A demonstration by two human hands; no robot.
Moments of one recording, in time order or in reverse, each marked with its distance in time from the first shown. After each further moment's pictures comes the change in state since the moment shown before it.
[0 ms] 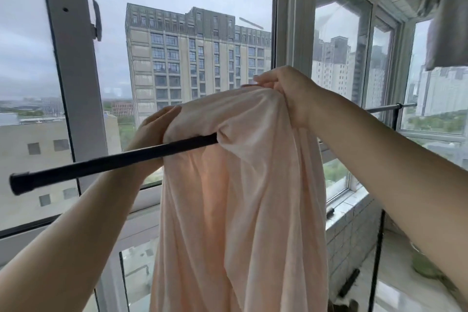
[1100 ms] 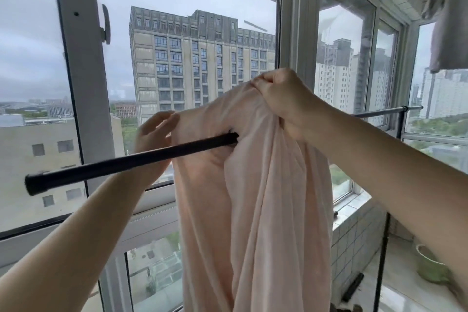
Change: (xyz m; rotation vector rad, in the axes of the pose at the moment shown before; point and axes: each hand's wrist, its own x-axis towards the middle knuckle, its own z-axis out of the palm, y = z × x) left_hand -0.027 0.004 0.006 -0.124 0.126 0.099; right_hand -0.016 0.015 0.034 -0.588 0.301 -0.491
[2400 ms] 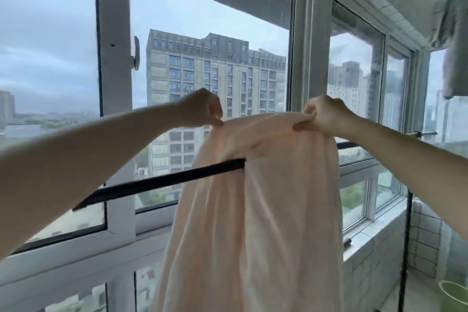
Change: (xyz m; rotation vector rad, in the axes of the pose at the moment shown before) left_hand 0.088 0.080 0.042 1.505 -0.475 0.244; right_hand 0.065 0.042 -0.066 -0.779 -0.099 -0.060
